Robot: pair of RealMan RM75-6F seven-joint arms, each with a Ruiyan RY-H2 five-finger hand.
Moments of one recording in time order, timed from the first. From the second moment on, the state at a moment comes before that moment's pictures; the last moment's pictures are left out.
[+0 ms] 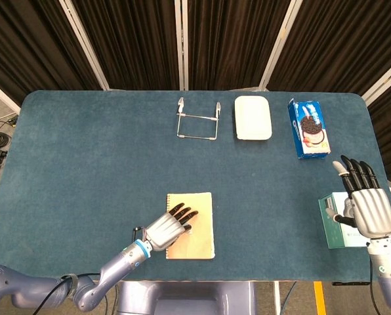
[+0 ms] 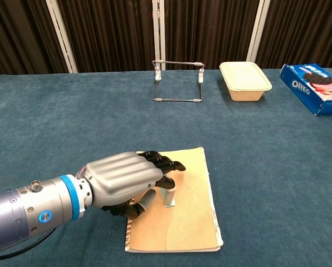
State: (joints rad) left arm -0.77 -1.78 0.01 -1.48 1.30 0.87 0.56; right arm 0.23 -1.12 0.12 -1.52 -1.55 1.49 0.09
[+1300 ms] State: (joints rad) left arm -0.78 -1.80 0.00 -1.47 1.28 0.87 0.57; right arm 0.22 -1.12 0.13 -1.52 -1.55 1.49 0.11
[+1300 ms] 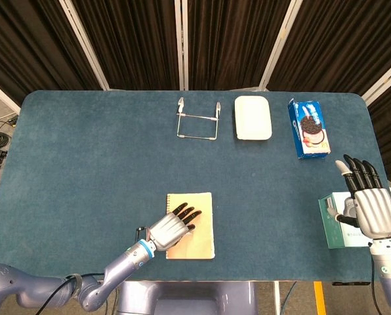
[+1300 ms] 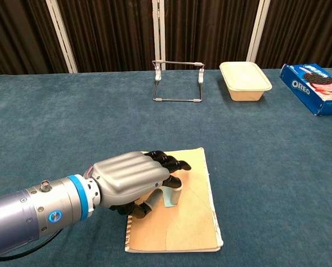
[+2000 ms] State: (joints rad) left arm -0.77 -1.79 0.01 -1.49 1.28 0.88 0.56; right arm 0.22 -1.11 0.13 -1.52 -1.55 1.49 0.11
